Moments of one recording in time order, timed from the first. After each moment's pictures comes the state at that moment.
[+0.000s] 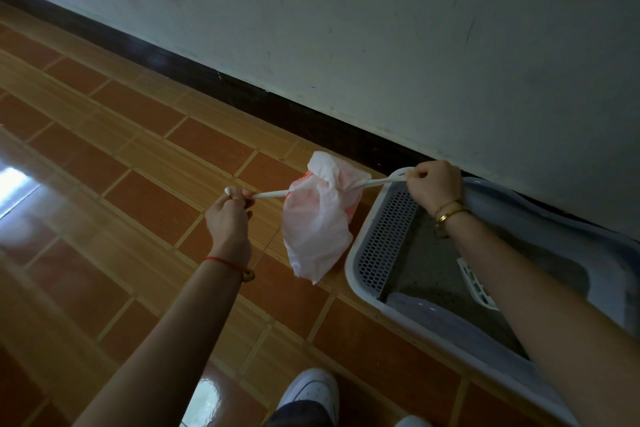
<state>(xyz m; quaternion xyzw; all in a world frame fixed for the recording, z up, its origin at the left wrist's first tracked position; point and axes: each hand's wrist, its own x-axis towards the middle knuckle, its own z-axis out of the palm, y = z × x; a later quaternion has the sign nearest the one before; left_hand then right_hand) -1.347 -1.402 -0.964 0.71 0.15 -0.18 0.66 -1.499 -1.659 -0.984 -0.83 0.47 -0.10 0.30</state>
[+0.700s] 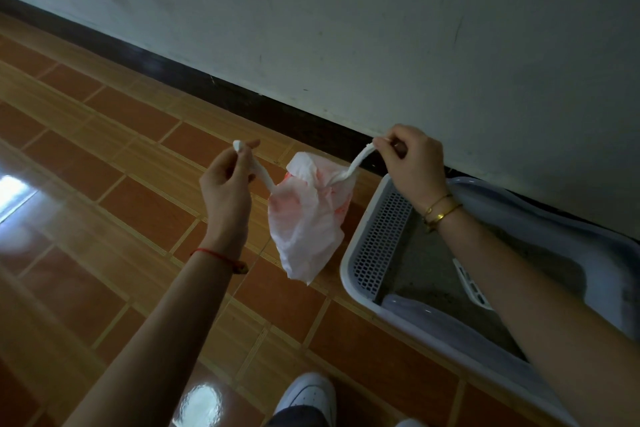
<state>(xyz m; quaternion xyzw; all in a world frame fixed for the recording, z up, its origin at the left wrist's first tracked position) -1.352 -1.425 -0.919 0.73 -0.10 -0.11 0.66 -1.480 -1.639 -0.937 -0.87 0.25 -0.29 0.31</state>
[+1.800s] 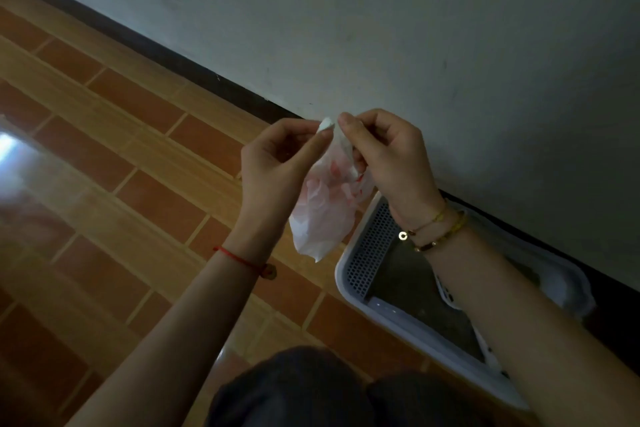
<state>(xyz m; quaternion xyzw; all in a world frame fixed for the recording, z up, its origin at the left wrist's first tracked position) -1.367 -1.480 -0.777 0.70 -0.23 -0.19 0.65 -1.445 -1.597 -0.768 -0.69 0.28 -0.21 0.63</state>
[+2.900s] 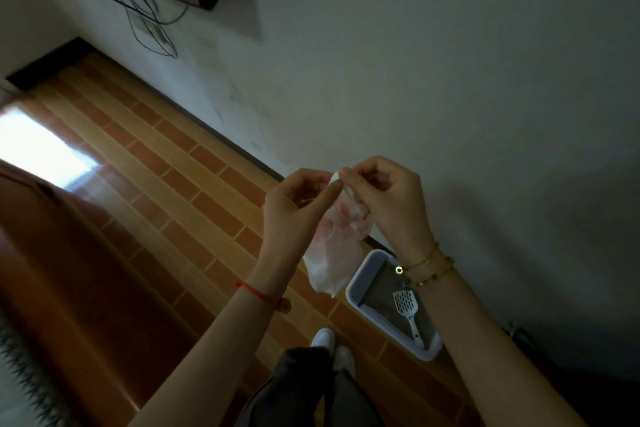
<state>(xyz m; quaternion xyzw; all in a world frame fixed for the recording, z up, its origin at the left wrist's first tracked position) -1.410 -1.378 -0.154 0.74 -0.20 -0.15 0.63 -1.473 -1.504 -0.147 -0.71 0.26 -0.22 0.61</state>
